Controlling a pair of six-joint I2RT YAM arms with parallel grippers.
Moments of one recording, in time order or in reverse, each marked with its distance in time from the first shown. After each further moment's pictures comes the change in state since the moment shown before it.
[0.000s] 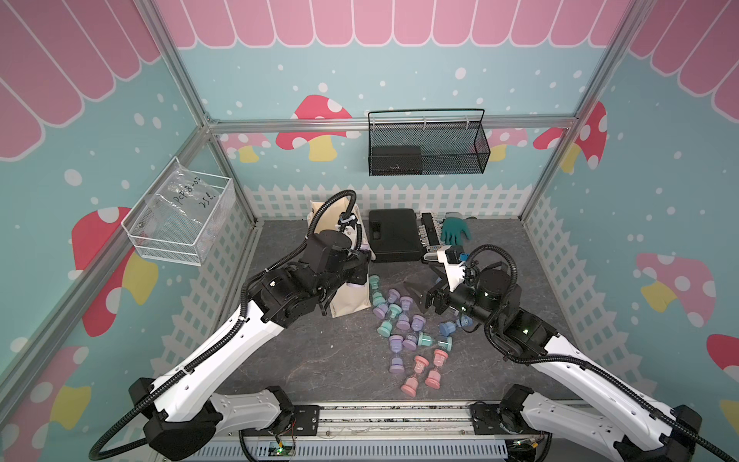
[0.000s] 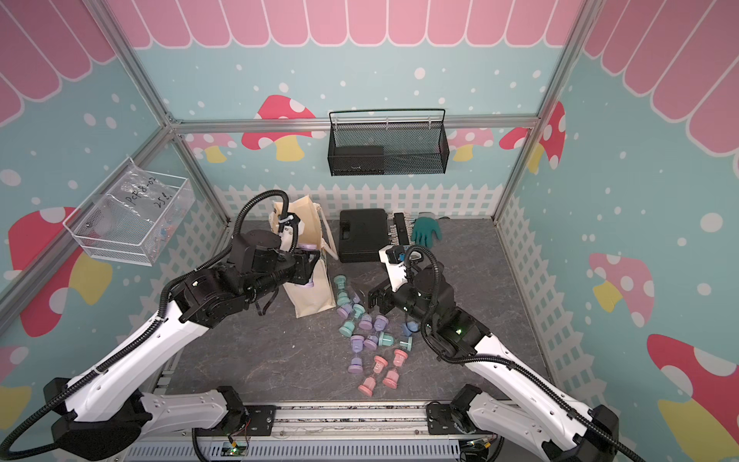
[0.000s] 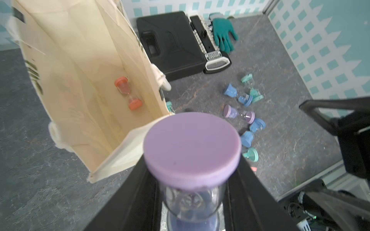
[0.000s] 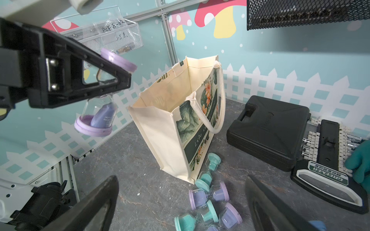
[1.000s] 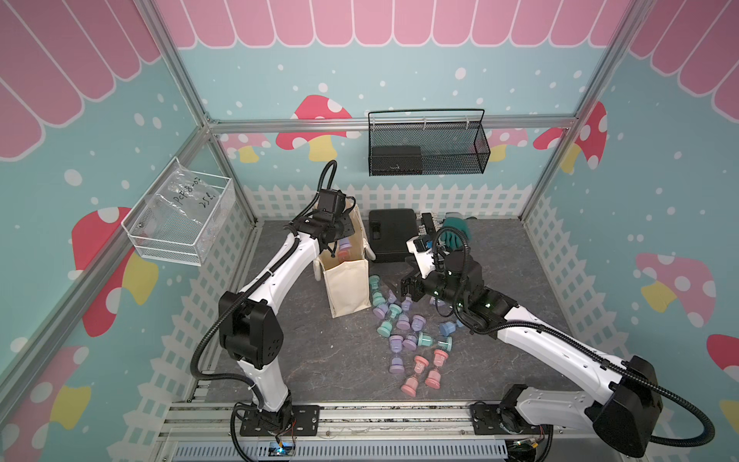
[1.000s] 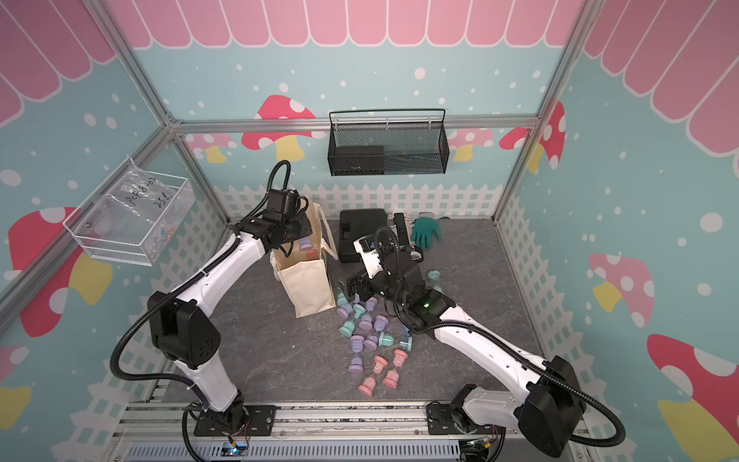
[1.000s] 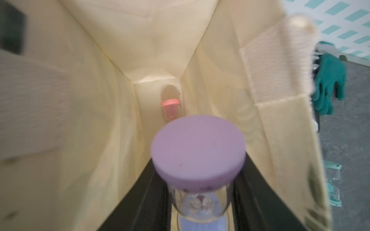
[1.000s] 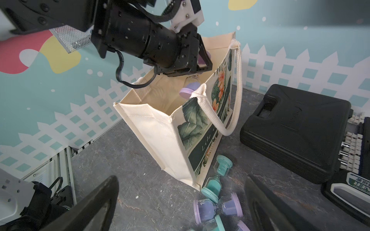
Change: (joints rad) left arm 0.421 0.598 0.229 0.109 0.121 -0.153; right arm 0.000 0.288 0.114 0.067 -0.063 -0.005
